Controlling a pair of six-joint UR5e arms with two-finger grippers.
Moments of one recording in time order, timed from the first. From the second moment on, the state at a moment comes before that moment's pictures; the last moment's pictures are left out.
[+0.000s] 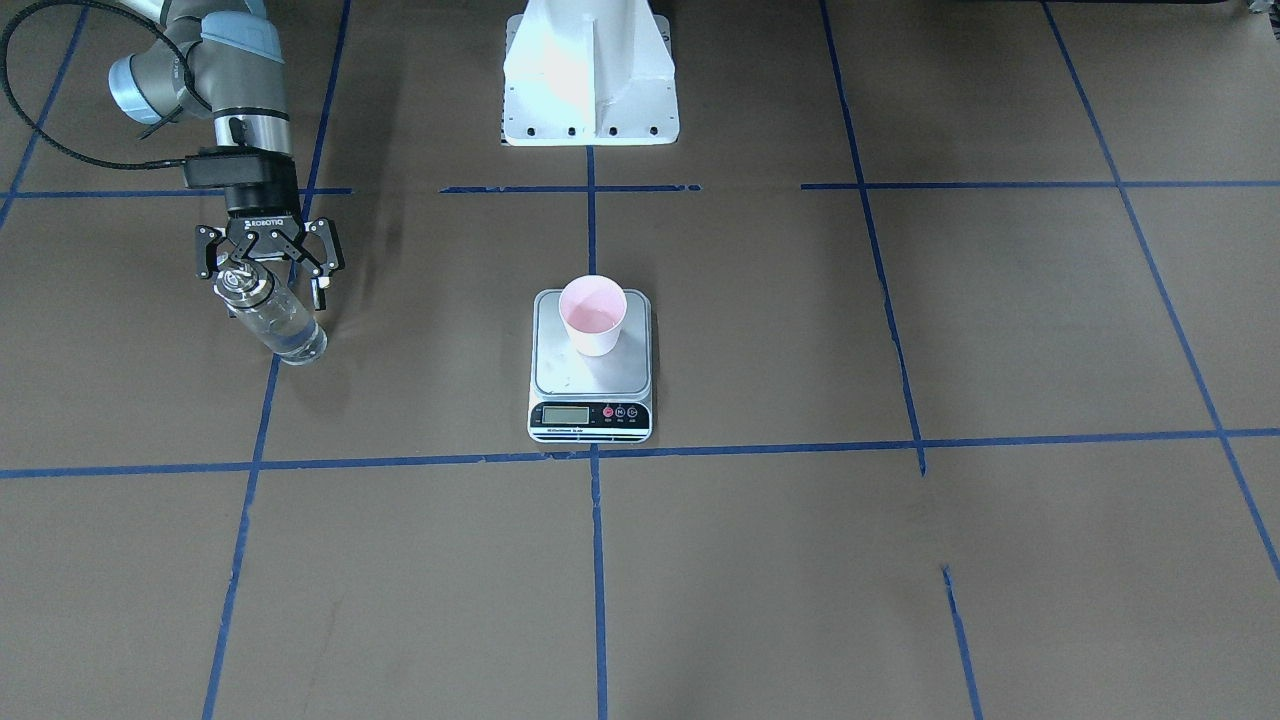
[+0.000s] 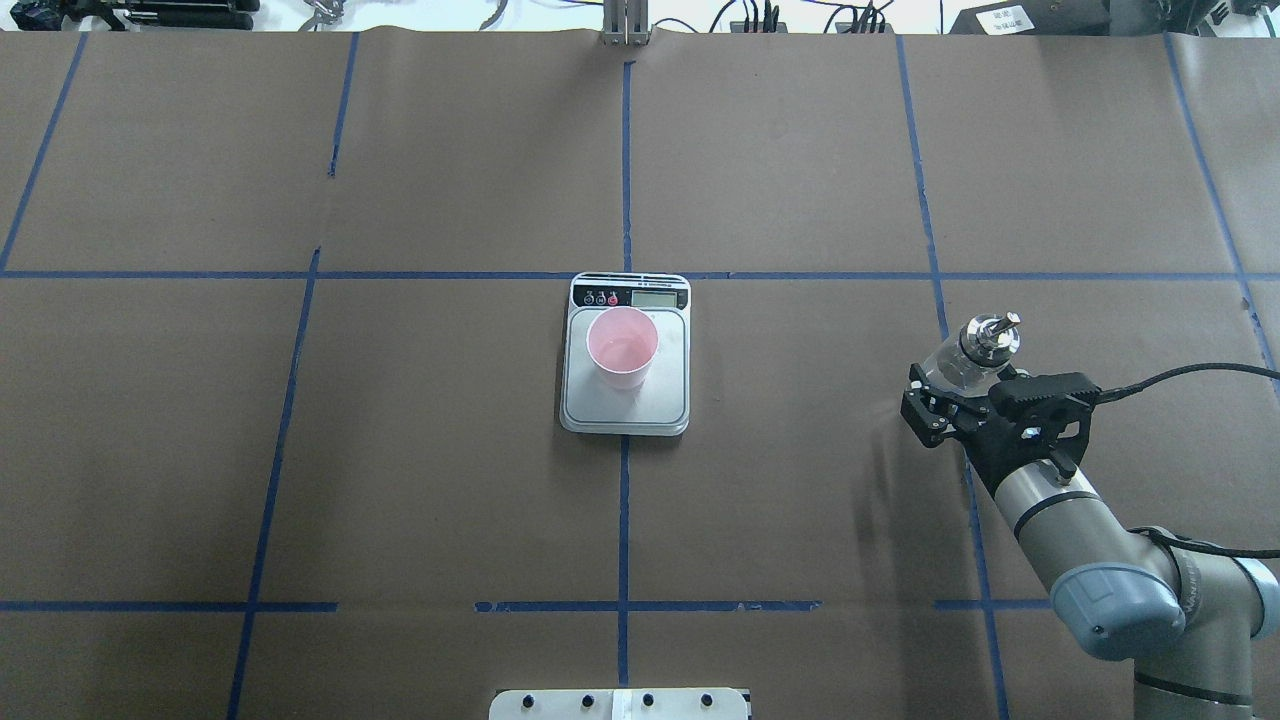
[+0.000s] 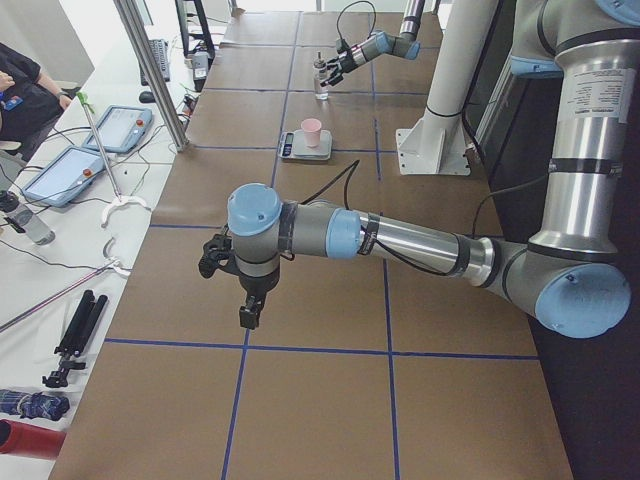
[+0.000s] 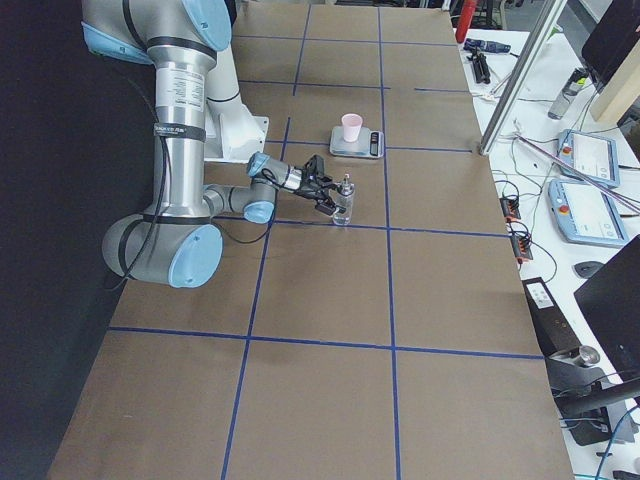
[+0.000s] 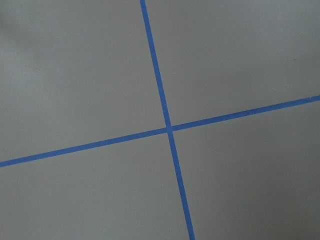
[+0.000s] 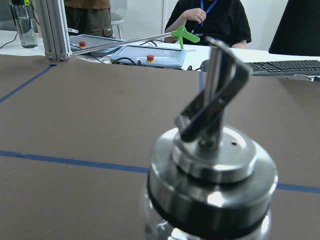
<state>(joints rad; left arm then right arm) -1.64 -1.61 -1.76 -1.44 -2.33 0.19 0.24 -1.66 1.82 -0.69 0.73 1.18</state>
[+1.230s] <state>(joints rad) -1.64 -1.61 -1.76 -1.44 -2.33 0.19 0.27 -1.65 1.80 -0.69 0.72 1.18</state>
